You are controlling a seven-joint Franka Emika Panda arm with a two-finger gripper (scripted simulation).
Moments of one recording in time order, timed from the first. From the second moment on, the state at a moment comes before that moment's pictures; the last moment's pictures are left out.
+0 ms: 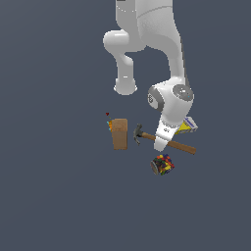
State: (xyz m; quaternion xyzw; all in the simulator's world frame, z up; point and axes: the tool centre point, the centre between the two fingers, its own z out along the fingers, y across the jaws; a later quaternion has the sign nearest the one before) arm -0.041 0.188 0.065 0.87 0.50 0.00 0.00
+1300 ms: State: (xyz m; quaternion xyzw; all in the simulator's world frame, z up) arm -0.037 0.190 0.027 0.87 0.50 0.01 0.00
